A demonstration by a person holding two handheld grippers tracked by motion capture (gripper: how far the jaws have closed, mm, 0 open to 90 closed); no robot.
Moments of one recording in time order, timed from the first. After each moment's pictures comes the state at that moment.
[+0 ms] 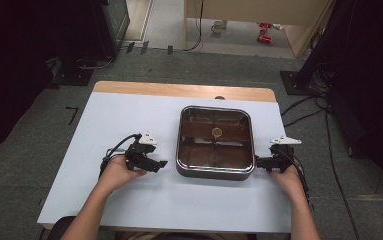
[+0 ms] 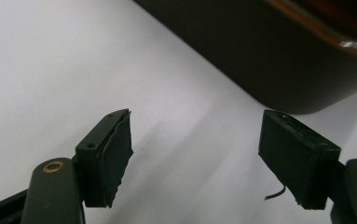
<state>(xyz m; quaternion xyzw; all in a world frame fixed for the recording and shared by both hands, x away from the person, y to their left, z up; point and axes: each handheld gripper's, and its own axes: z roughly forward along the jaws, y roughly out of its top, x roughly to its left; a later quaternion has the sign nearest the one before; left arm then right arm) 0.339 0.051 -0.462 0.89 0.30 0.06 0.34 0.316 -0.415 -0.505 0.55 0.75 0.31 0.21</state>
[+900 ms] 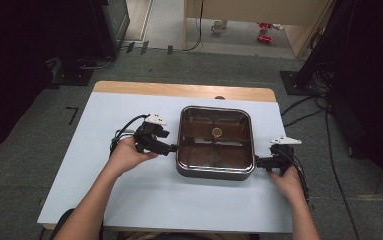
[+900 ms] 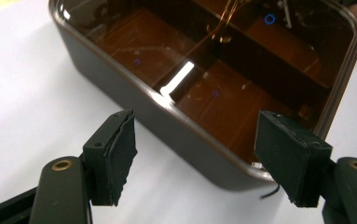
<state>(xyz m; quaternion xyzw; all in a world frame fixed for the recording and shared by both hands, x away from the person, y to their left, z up) 0.364 0.017 -0.406 0.88 0.27 0.03 0.39 0.316 -0.415 -0.505 0.55 0.75 0.31 0.21</state>
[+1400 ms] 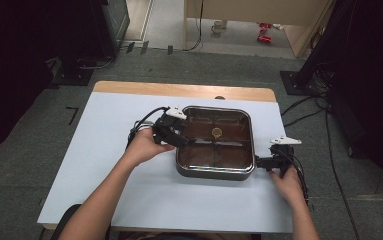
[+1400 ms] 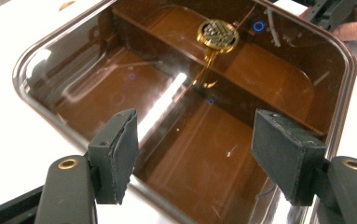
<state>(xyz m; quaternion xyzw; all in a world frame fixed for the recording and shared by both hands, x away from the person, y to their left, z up) 0.379 -0.031 -0.396 0.89 0.23 0.03 0.39 0.316 -0.415 -0.505 0.54 0.75 0.31 0.21</state>
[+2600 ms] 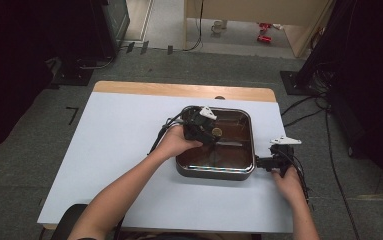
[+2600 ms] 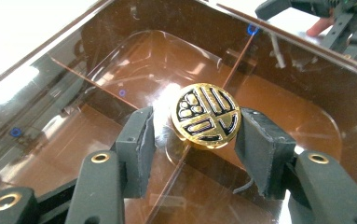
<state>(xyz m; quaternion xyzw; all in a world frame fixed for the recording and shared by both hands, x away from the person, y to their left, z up) 0.400 -0.114 -0.425 0.90 0.19 0.04 0.39 0.315 -0.415 -0.505 0.55 0.75 0.31 0.21</state>
